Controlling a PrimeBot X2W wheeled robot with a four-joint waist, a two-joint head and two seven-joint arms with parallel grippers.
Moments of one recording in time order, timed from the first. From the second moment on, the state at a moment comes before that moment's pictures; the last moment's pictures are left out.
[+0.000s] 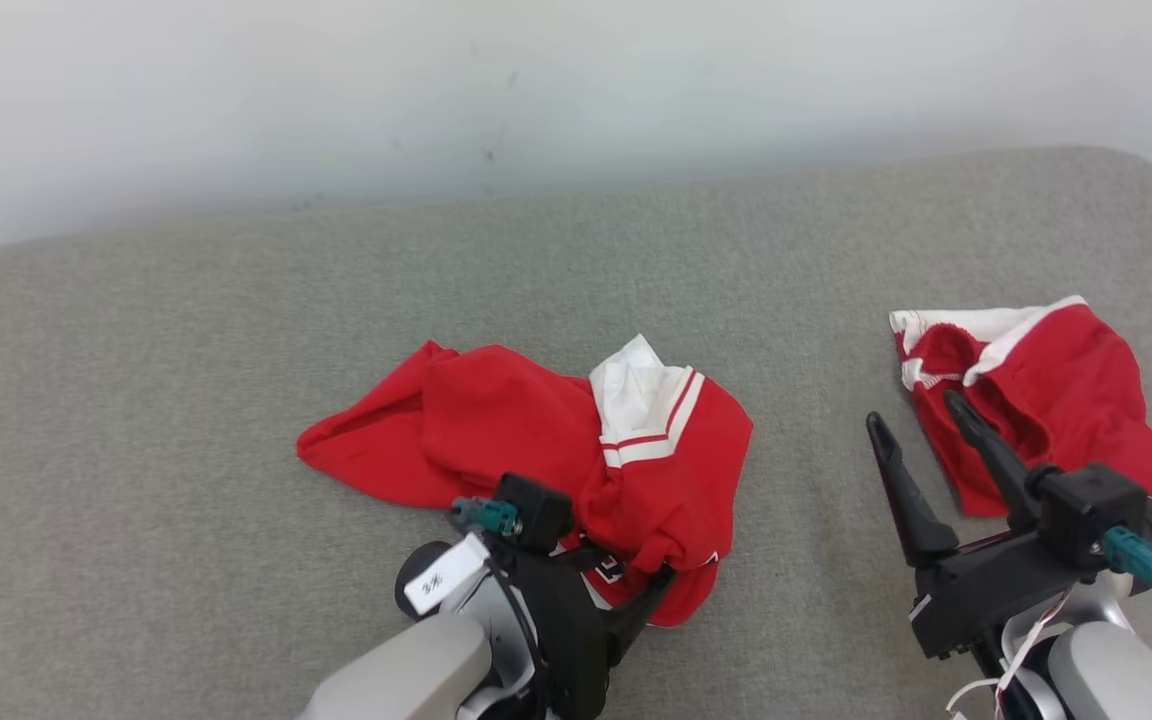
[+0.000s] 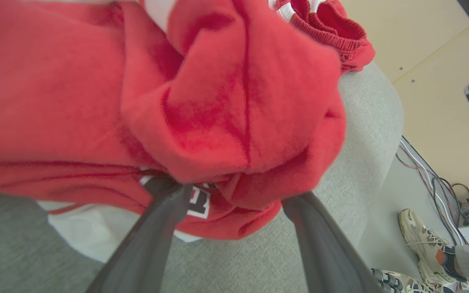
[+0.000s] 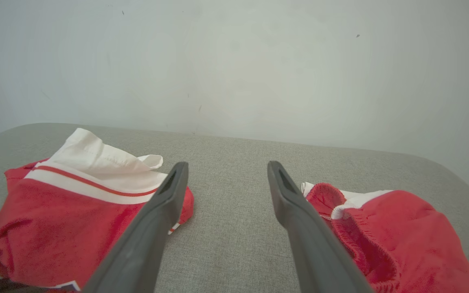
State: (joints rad) left arm -0.74 0.08 -1.28 0.72 -1.03 -0.12 -0.02; right arm -0.18 -0.34 0.30 0.10 0.43 -0.06 -0.15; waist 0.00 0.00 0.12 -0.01
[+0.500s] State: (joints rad) left arm -0.63 0.17 -1.23 0.68 -0.94 0.06 -0.24; right arm -0.27 -0.32 0.29 0.28 0.52 0.00 -0.09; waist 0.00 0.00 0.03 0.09
